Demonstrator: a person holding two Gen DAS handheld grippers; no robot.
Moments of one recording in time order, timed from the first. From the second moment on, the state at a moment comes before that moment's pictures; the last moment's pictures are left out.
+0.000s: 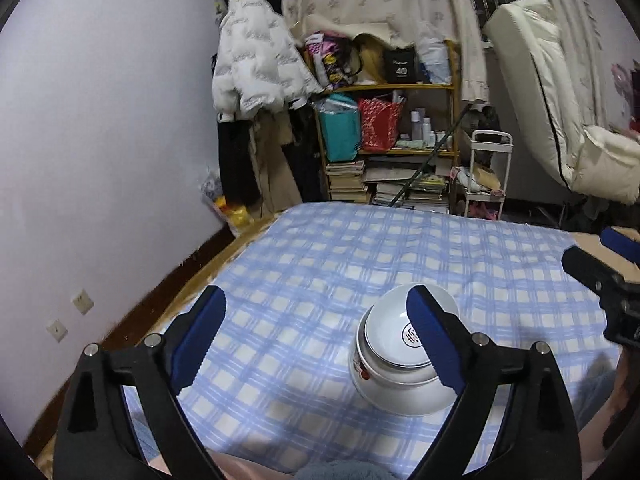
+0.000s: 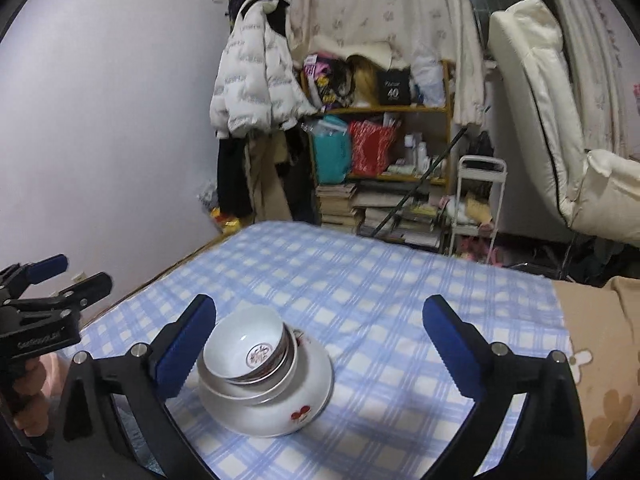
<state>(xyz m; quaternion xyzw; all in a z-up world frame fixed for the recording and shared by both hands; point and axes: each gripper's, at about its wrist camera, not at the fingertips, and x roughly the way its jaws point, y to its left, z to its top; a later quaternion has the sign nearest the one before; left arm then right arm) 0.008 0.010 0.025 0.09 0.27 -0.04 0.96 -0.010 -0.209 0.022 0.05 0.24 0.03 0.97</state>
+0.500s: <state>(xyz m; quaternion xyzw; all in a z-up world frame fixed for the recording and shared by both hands) 0.017 0.008 0.014 0.08 0.28 -0.05 0.96 -0.014 -0.206 0.008 0.03 0.22 0.00 0.97</state>
